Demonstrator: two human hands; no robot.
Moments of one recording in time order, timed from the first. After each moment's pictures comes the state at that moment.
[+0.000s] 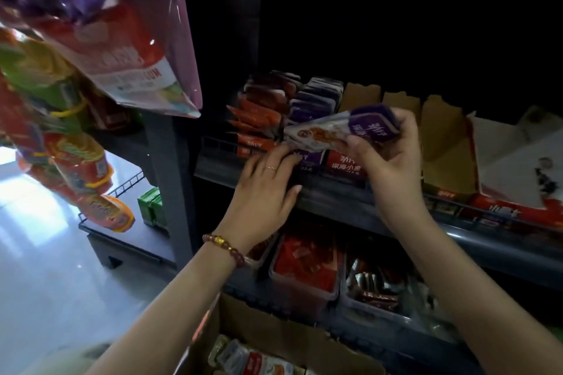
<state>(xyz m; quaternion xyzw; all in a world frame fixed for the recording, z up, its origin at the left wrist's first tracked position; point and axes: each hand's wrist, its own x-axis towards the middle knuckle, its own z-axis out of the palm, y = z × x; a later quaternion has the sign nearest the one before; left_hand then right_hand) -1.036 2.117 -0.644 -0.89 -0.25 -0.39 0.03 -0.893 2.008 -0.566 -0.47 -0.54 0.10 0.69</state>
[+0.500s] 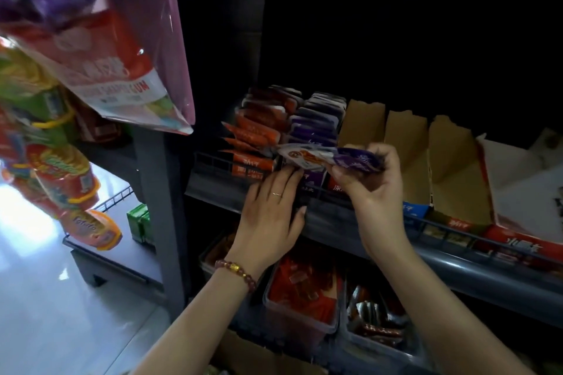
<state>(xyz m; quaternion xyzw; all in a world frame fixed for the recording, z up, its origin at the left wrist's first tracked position) -1.001 2.133 -0.666 -0.87 -0.28 -0.41 0.05 -0.891 2.039 -0.586 -0.46 -0.49 0.13 0.73</state>
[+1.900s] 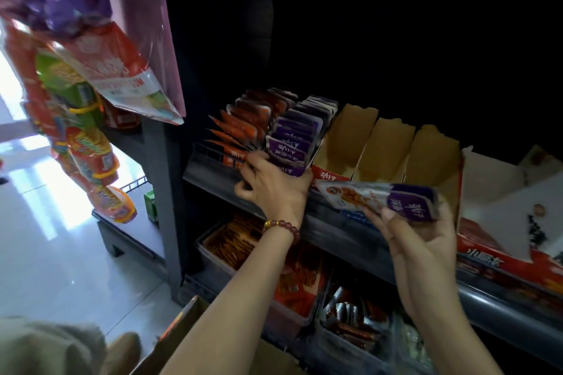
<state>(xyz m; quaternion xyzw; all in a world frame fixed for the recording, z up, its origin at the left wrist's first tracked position) -0.918 2.095 -0.611 -0.53 -0.59 -0.56 -0.23 -0.835 1.941 -0.589 -0.44 -0.41 0.24 0.76</state>
